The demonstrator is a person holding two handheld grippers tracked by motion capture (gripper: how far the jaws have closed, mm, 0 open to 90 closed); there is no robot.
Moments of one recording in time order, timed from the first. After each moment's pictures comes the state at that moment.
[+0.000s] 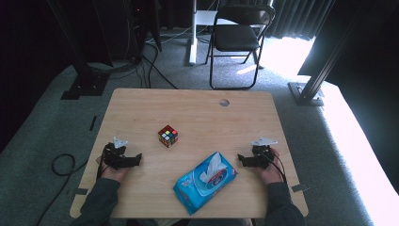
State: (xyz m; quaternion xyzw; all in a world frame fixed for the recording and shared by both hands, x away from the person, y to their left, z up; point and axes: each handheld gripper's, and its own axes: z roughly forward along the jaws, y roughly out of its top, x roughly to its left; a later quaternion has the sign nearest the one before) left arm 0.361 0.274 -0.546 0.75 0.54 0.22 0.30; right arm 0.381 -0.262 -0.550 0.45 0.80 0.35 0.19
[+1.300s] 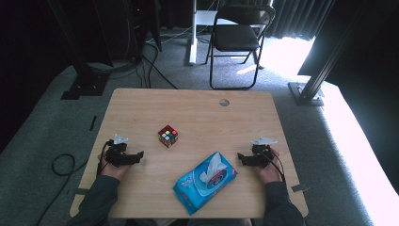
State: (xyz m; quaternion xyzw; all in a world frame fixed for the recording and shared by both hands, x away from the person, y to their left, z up) left arm 0.363 0.269 -0.526 0.76 0.53 0.18 0.33; right arm 0.383 -0.261 -0.550 0.46 0.80 0.34 0.19
